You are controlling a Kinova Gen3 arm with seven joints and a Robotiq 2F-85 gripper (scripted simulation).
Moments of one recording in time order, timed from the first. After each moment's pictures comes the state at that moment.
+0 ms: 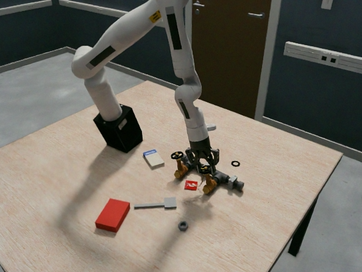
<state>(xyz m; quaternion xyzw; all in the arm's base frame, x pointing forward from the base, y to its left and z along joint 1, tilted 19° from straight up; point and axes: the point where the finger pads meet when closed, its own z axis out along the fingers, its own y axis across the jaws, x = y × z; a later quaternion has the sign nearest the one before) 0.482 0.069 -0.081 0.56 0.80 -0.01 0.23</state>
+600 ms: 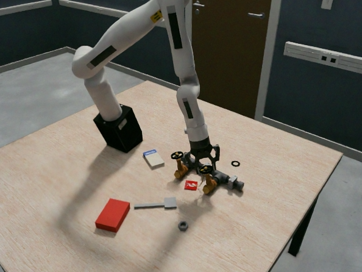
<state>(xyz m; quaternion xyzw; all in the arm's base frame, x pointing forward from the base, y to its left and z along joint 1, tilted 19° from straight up) 0.482 0.069 -0.081 0.29 0.93 -0.08 0.22</state>
